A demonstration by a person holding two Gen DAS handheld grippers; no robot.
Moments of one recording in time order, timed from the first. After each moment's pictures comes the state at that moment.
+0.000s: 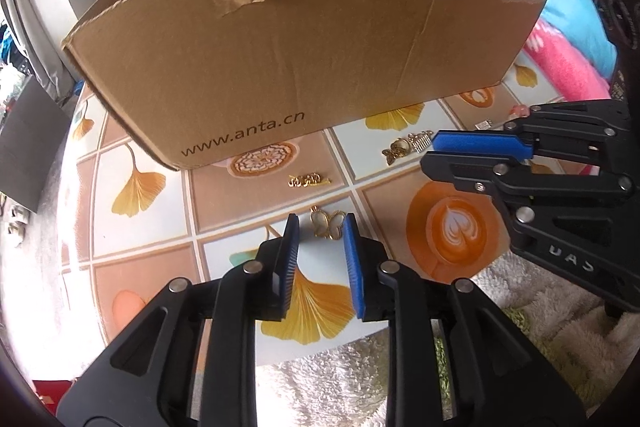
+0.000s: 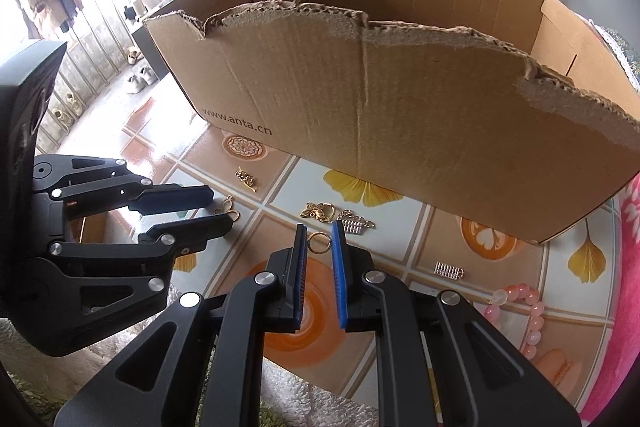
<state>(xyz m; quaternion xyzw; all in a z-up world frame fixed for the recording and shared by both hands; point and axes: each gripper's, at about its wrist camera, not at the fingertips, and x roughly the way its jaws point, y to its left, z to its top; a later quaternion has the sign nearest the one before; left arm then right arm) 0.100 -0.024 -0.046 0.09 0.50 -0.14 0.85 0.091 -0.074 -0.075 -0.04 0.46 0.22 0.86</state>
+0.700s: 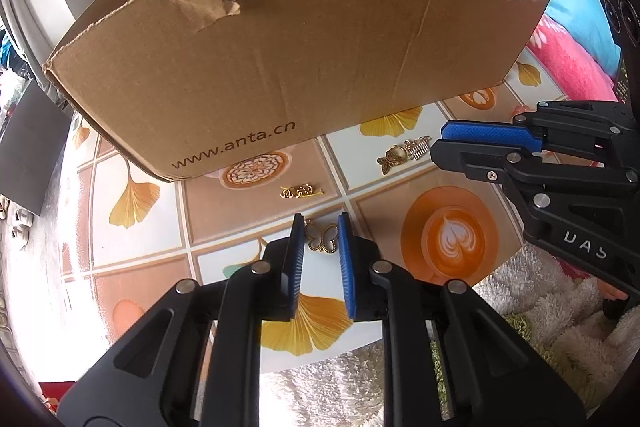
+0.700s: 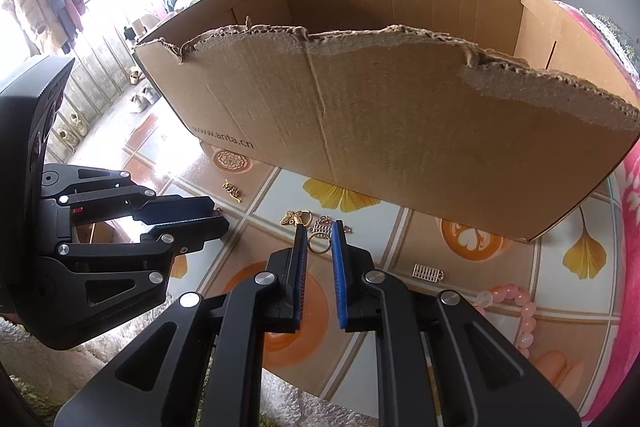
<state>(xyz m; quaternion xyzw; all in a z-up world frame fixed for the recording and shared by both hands) 0.110 -0.043 -0.044 0.09 0.50 -0.13 0.85 0.086 -0.102 -0.070 -0.01 0.44 0.22 0.87</state>
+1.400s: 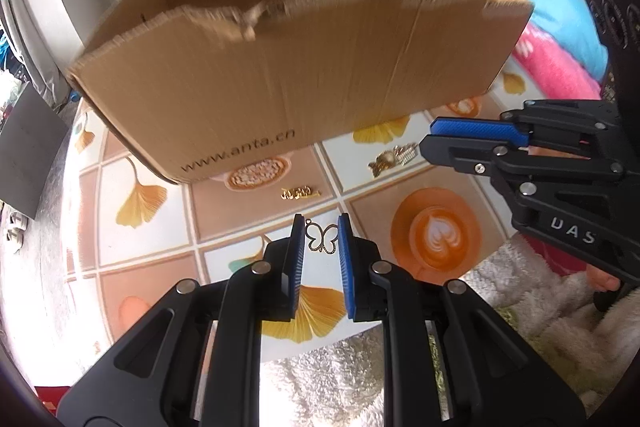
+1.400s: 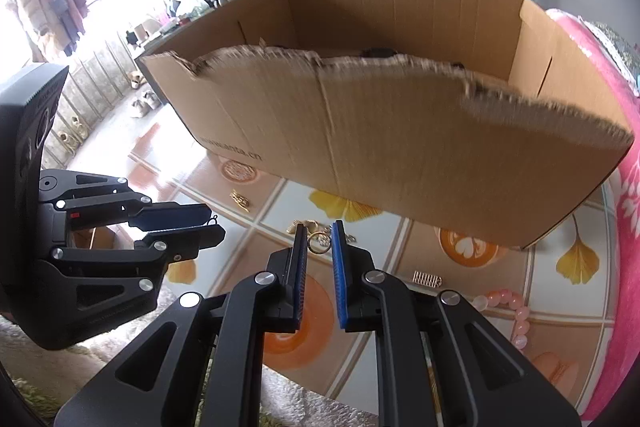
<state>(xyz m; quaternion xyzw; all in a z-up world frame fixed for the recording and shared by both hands) 0.100 -0.030 -0.025 0.08 0.49 -0.15 0.86 0.081 -0.100 -0.053 -0.01 0.43 0.22 0.87</state>
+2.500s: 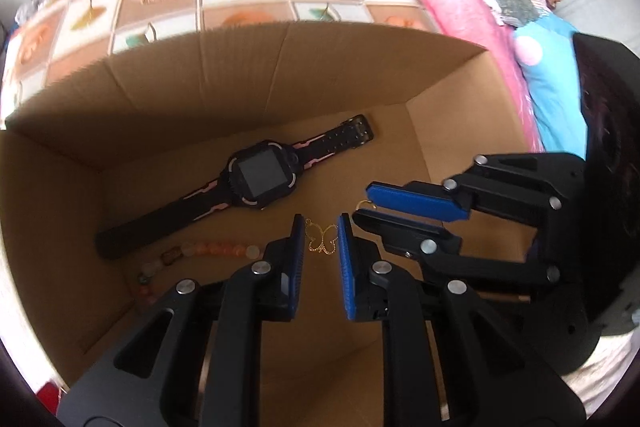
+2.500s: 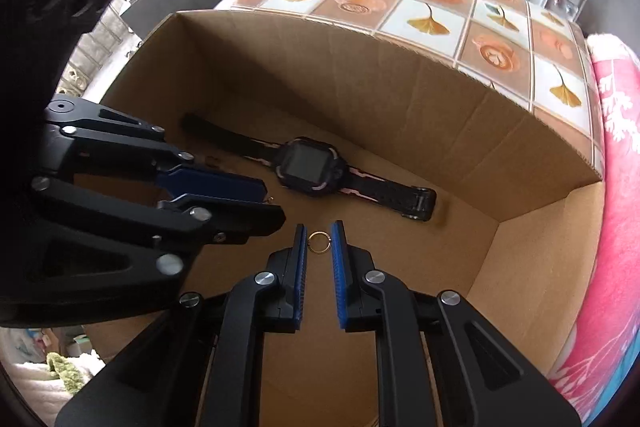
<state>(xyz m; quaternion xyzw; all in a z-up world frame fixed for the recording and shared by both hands) 0.339 -0.052 0.014 -0.05 0.63 -0.21 0.74 0.309 -0.106 -0.018 -0.07 0.56 0.25 0.79</state>
